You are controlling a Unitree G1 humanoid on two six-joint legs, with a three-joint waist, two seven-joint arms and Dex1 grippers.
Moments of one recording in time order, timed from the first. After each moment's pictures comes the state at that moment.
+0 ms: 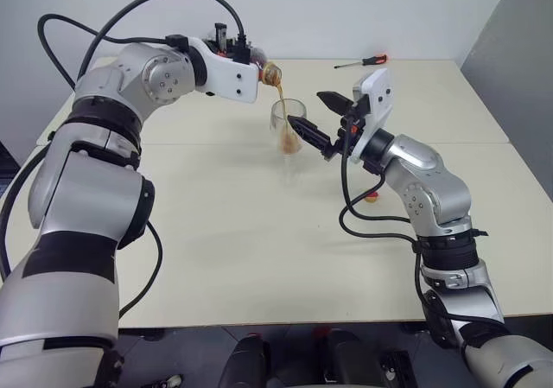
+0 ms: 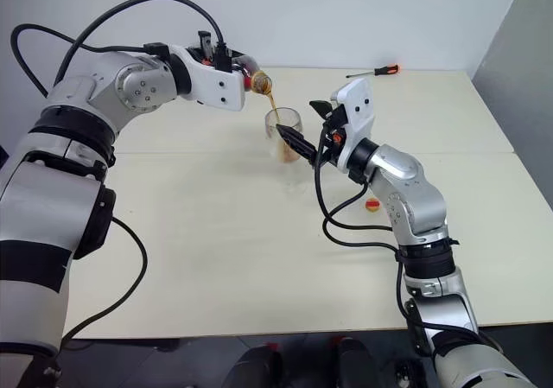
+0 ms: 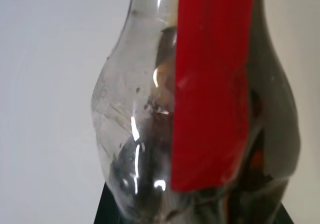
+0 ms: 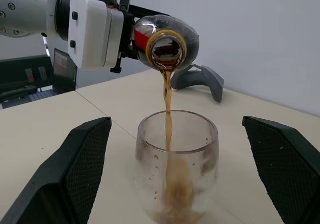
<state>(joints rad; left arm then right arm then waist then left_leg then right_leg) -1.56 0.63 -0.50 1.34 0.75 -0.78 -0.30 -0.77 -0.23 0.04 -0.04 0.37 0.51 0.56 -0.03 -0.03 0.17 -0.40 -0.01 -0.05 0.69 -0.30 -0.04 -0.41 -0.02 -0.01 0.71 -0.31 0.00</state>
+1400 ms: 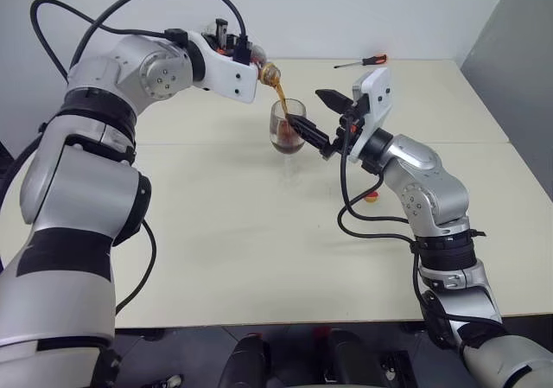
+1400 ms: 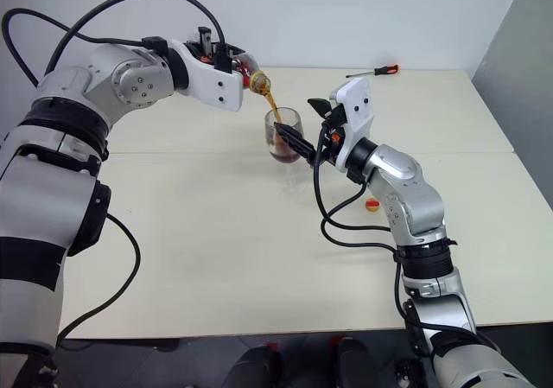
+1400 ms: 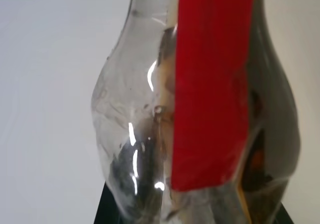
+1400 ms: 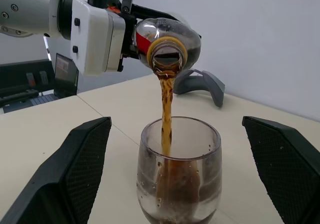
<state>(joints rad) -1.60 0.64 -0.54 1.35 0.79 -0.79 -0.25 -0.77 -0.23 0.04 -0.04 0.37 0.49 0.56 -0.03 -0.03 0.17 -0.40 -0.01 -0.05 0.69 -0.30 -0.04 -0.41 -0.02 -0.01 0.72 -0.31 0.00</state>
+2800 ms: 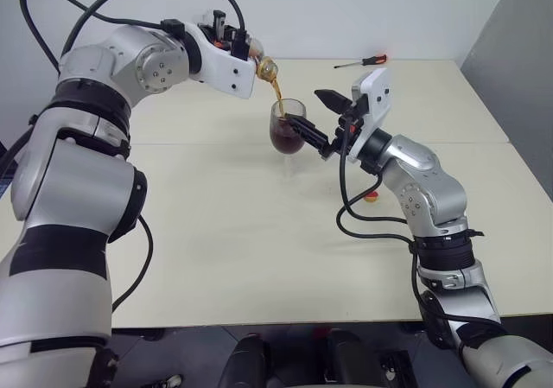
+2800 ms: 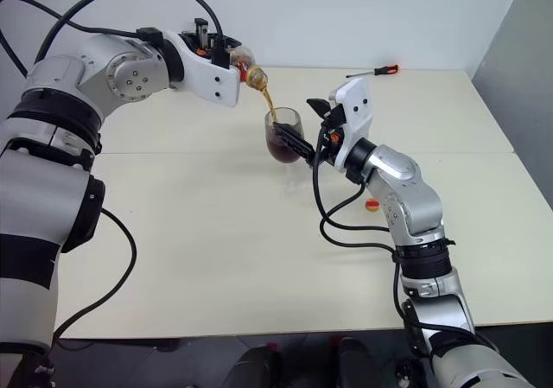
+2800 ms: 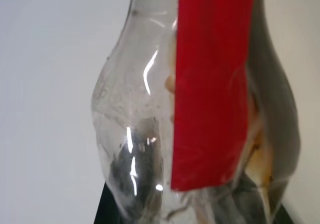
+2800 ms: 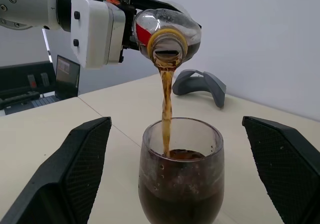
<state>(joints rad) -1.62 0.66 -0.56 1.35 0.84 -0.79 -0.23 -0.77 -0.22 0.04 -0.04 0.37 0.48 0.56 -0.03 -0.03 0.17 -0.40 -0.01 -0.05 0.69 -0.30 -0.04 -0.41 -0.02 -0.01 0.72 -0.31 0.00</state>
